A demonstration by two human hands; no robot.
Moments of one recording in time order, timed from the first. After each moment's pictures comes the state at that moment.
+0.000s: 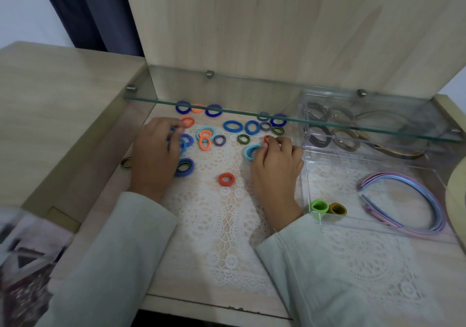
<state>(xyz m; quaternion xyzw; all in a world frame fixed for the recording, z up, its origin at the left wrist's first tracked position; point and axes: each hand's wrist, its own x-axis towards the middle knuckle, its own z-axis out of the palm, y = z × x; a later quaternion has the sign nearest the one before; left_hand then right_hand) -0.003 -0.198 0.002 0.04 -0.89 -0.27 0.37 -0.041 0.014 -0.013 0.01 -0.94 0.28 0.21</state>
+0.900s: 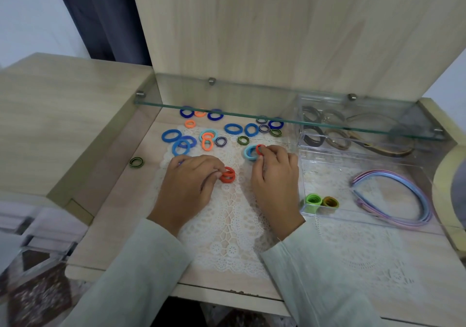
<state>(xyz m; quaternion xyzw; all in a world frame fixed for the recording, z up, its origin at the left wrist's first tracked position) 0.045 -0.154 -0.011 -0.11 -0.94 -0.19 0.27 -0.010 0.027 -0.008 0.09 -0.92 0.31 0.23</state>
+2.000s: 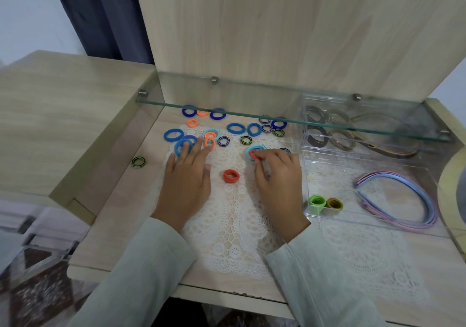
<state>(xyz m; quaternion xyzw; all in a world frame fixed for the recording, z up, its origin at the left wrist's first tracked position) 0.032 -0.153 -0.019 0.07 -0.97 -0.17 0.14 -0.013 0.033 -0.015 0.17 -0.88 0.34 0.28</state>
